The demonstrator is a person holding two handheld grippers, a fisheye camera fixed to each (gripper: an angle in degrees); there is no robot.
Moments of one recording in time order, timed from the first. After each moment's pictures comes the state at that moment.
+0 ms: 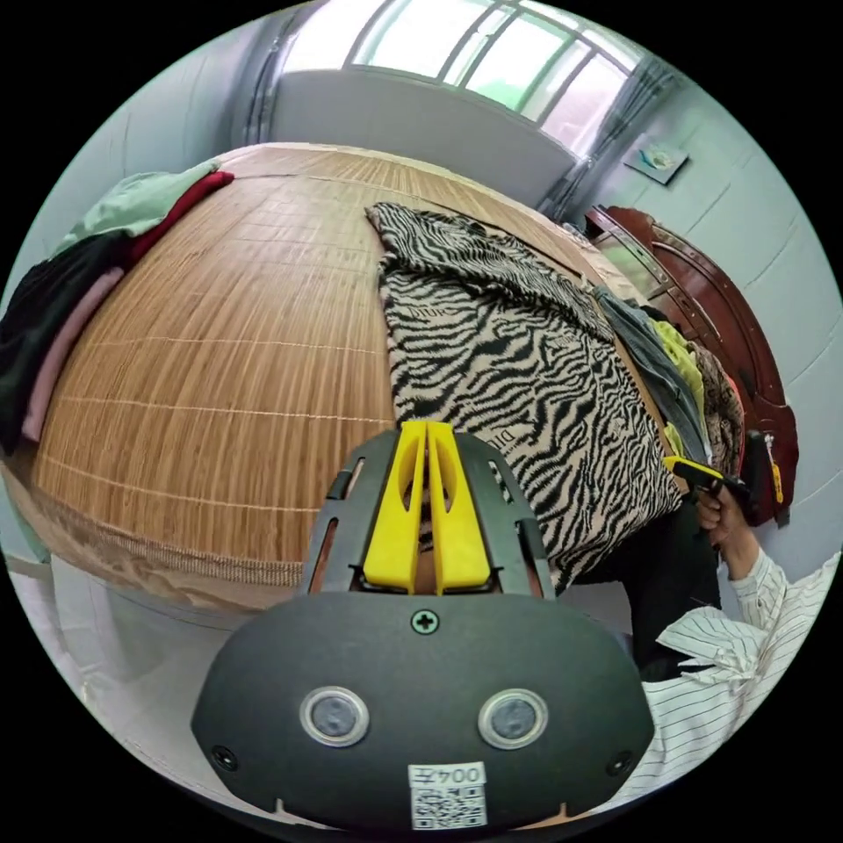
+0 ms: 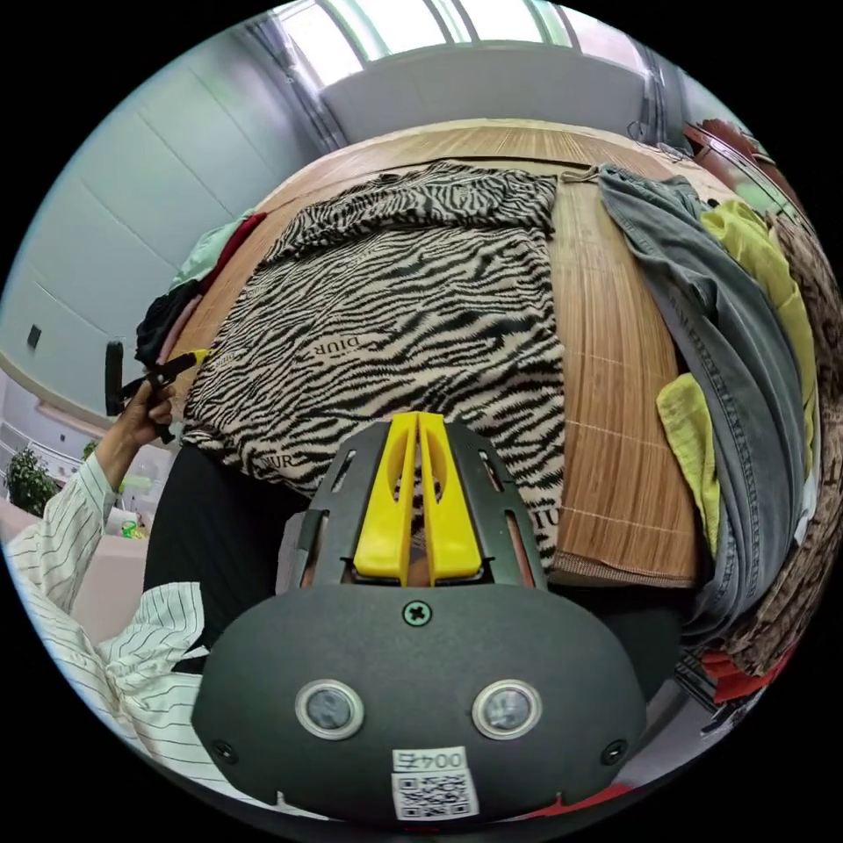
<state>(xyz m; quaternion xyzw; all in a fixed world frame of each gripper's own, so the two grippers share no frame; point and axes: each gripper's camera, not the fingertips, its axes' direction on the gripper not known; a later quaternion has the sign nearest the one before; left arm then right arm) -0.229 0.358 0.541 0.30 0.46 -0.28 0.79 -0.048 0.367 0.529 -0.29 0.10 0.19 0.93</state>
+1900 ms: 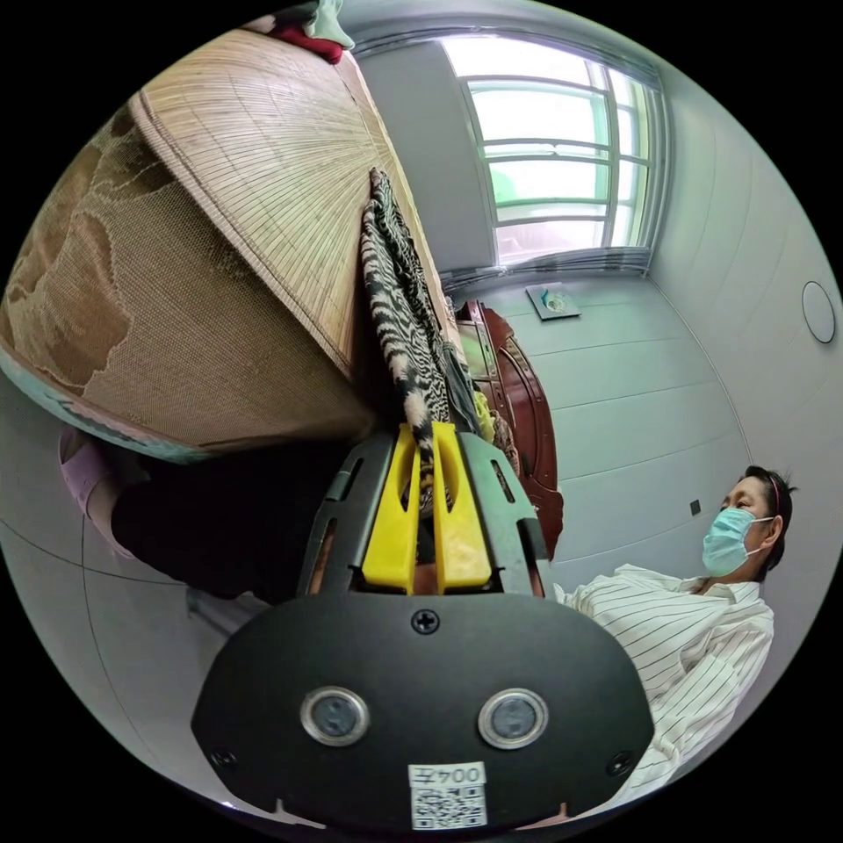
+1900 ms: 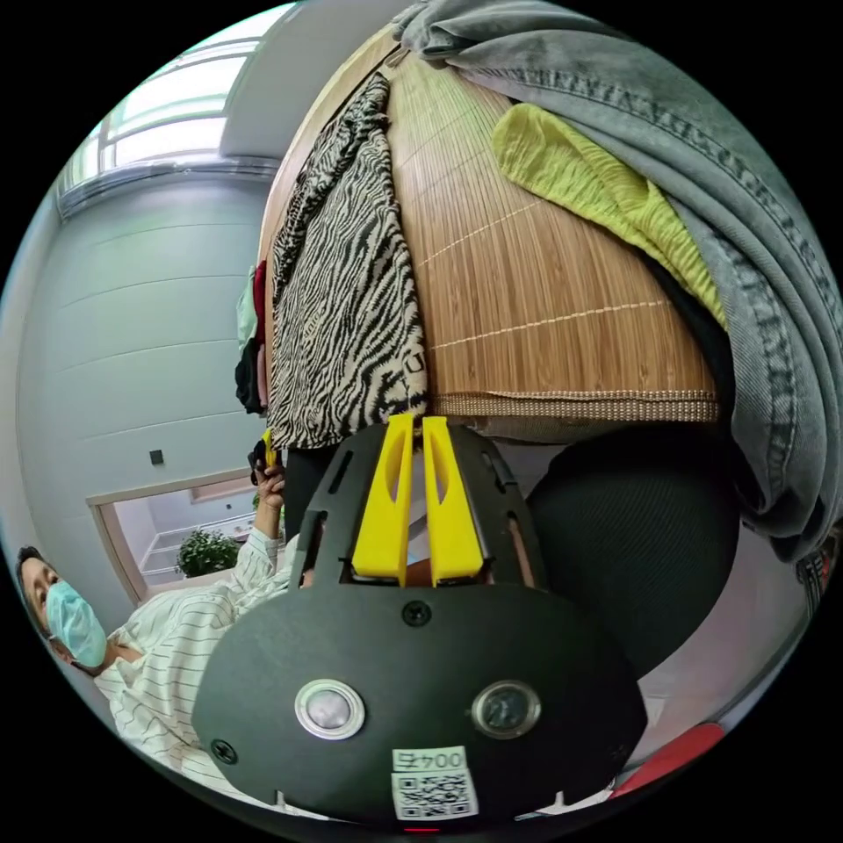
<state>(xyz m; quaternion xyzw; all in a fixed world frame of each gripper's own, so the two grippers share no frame) -0.245 0.533 0.624 0.29 0.77 -0.30 0.49 0.141 0.528 0.543 -0.32 -0.09 0.44 0.84</state>
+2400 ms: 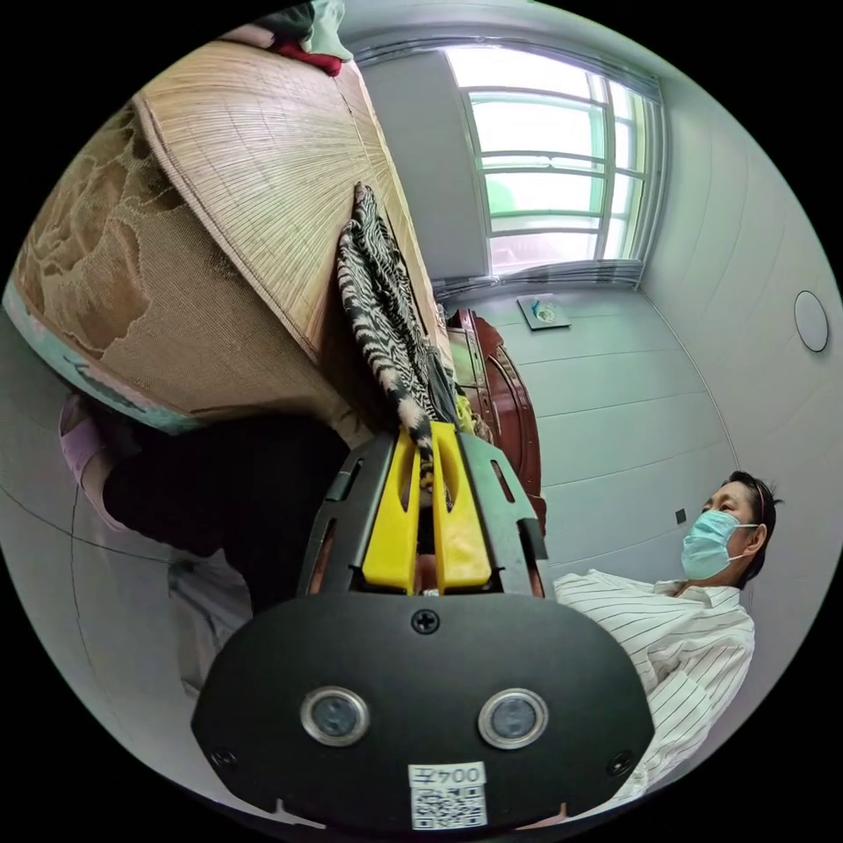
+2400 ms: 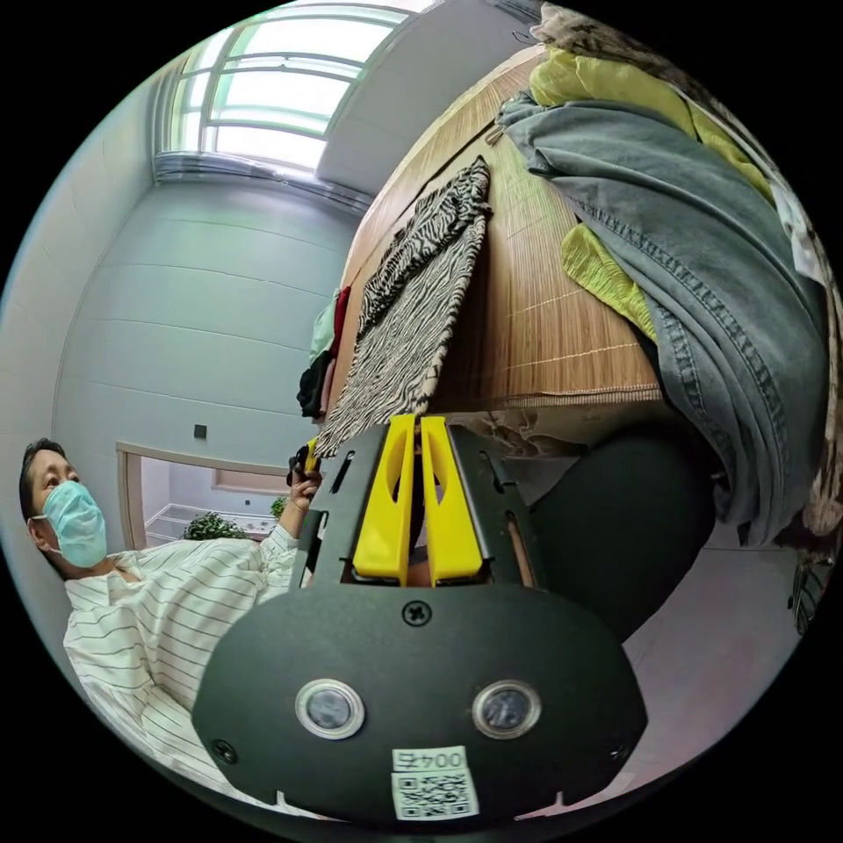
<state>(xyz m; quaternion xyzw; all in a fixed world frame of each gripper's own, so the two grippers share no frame) -0.267 0.577 0.596 0.29 0.77 -0.32 0.46 0.116 0.529 0.449 -0.20 -0.15 0.40 0.88</state>
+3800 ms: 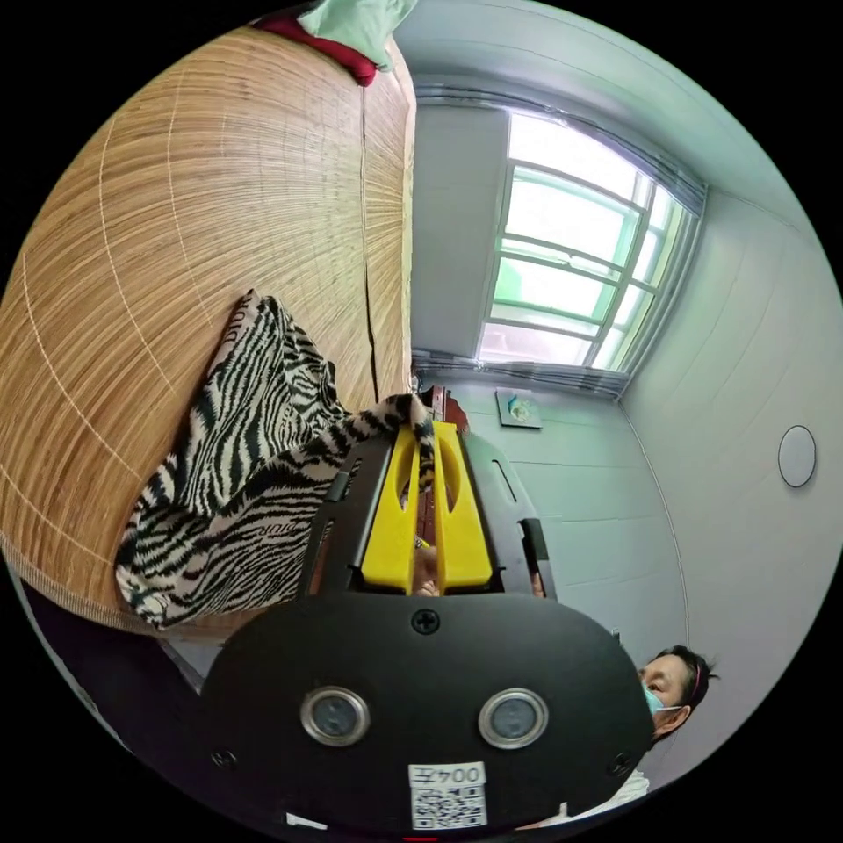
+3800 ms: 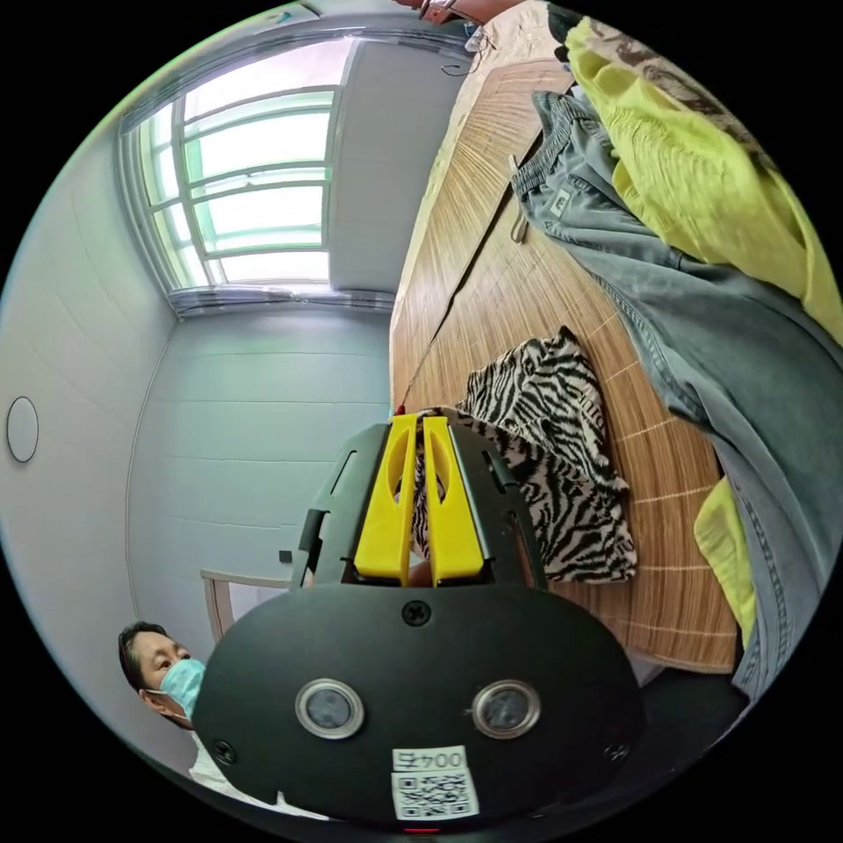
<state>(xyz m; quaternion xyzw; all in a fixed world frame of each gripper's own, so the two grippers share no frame) -0.434 0.354 0.622 0.26 0.80 -0.43 0.33 0.258 0.352 0.583 -0.06 -0.18 0.54 0.82</state>
